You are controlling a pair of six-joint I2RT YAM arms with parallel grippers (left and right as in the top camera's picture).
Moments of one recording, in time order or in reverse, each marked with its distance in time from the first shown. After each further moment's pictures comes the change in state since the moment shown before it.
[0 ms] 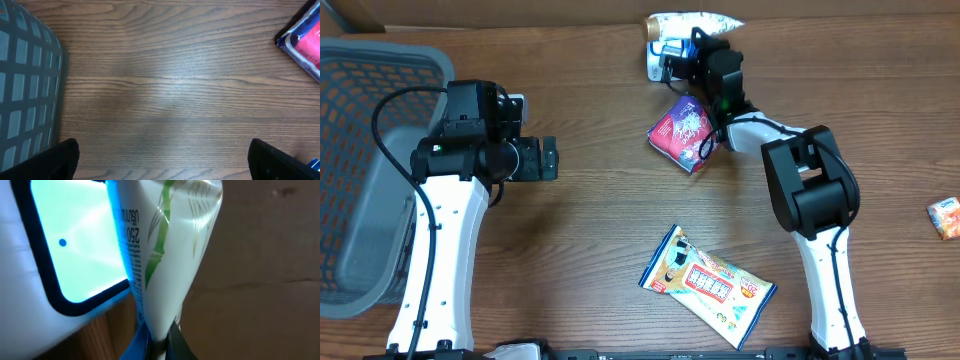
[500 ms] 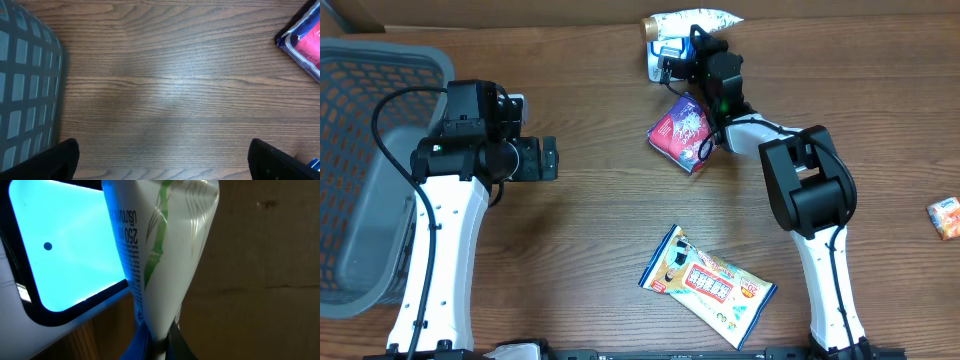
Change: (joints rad) left arm 0.000 0.000 0.000 0.000 0.000 0.000; right arm 0.008 0.012 0.000 0.064 0.006 -0.053
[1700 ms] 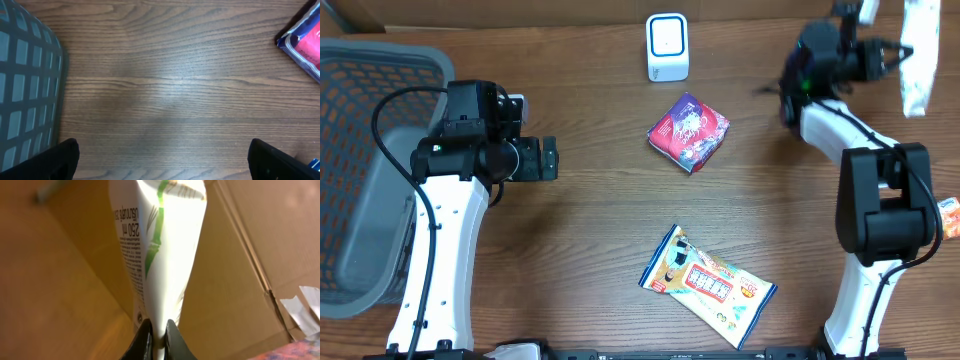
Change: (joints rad) left arm 0.000 0.000 0.000 0.002 0.000 0.000; right arm -0.262 -0.342 -0.258 -0.012 1.402 0.402
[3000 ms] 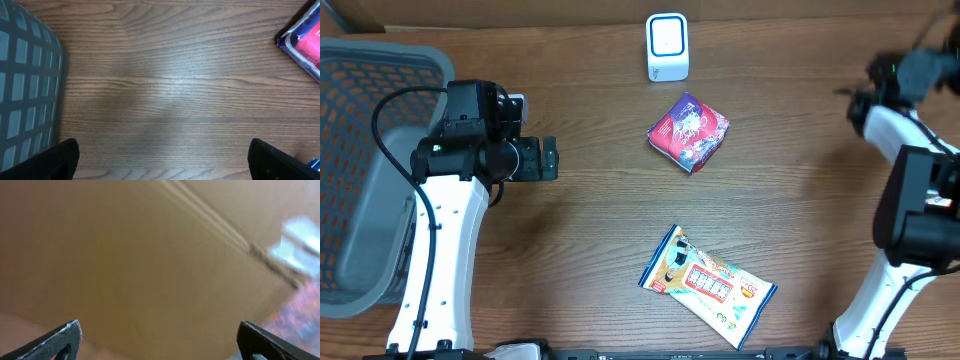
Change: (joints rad) left arm 0.000 0.000 0.000 -0.001 0.000 0.000; right arm -0.224 -0.022 0.126 0.553 -0.136 -0.212
